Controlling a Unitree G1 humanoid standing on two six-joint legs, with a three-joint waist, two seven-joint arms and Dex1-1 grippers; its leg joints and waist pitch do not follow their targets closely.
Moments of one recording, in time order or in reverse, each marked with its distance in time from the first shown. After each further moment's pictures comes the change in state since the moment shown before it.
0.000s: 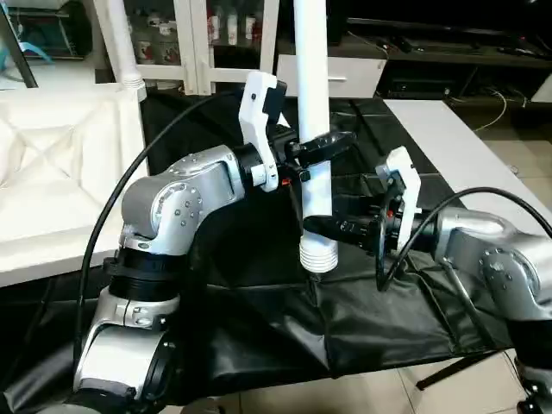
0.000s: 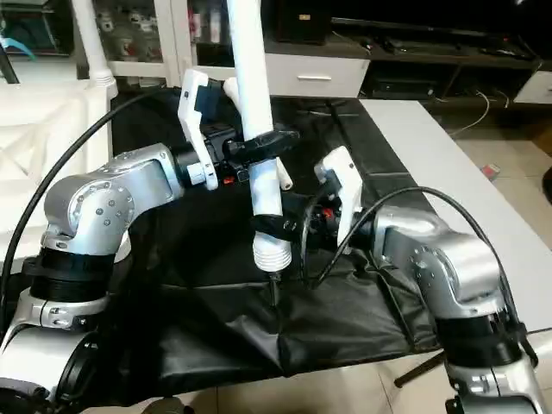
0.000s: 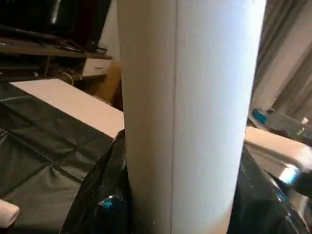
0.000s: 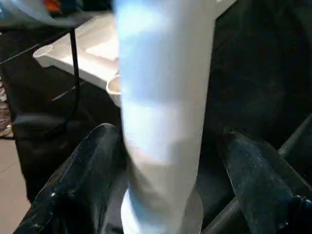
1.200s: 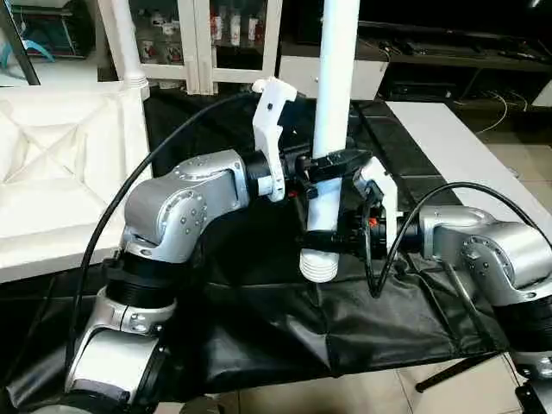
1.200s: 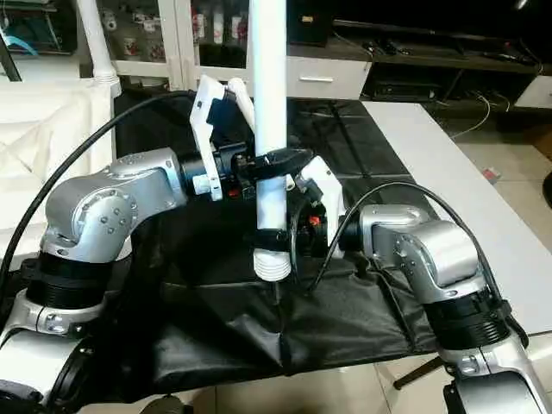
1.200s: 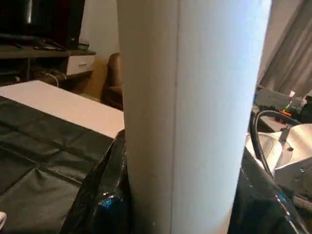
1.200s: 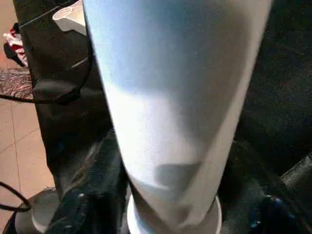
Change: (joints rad) left arm 0.013 0.036 -0.078 -0.047 0.017 -0.016 -0.067; right arm -0.062 -0.020 0.115 0.075 -0.061 -0.006 0.114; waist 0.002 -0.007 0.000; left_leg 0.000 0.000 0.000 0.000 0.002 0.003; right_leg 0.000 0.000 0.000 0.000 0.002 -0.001
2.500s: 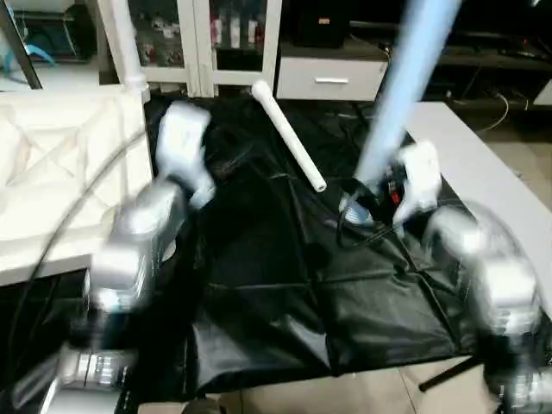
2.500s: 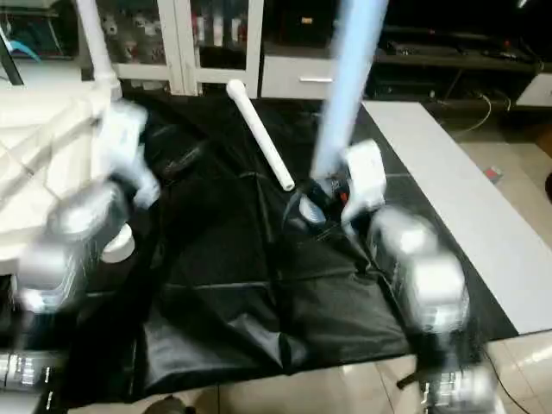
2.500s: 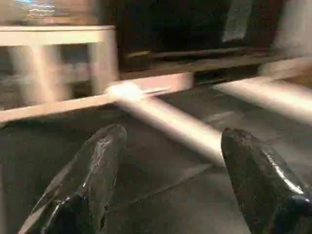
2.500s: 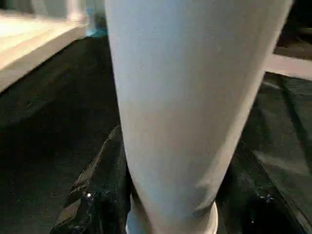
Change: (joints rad) left arm 0.355 0.079 0.104 0.093 0.463 -0.543 0.452; right arm 0.222 0.248 -0.206 0.036 -0.274 -0.445 -0.579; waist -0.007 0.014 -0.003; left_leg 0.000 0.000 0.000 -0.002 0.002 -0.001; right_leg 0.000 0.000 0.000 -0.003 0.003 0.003
